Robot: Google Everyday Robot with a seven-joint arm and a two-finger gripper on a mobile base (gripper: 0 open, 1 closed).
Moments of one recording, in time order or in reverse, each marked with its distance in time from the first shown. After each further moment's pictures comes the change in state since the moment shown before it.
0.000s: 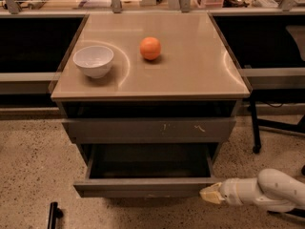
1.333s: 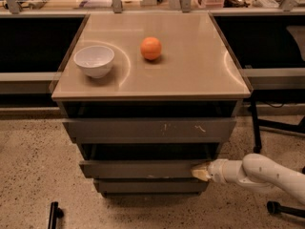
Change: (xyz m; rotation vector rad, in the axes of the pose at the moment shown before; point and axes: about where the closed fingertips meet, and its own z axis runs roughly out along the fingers) arm -0.079 -0.044 0.034 0.133 -0.087 -0.063
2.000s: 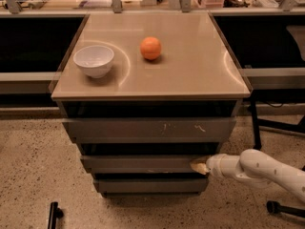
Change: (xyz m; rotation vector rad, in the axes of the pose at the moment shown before) arm -0.024 -0.015 0.003 0.058 -0.027 -0.022
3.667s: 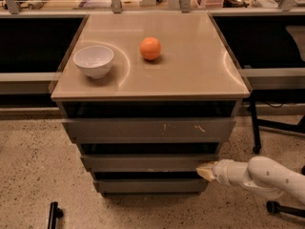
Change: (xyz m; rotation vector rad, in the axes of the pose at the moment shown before) arm 0.018 0.014 -0.028 0.017 0.017 0.024
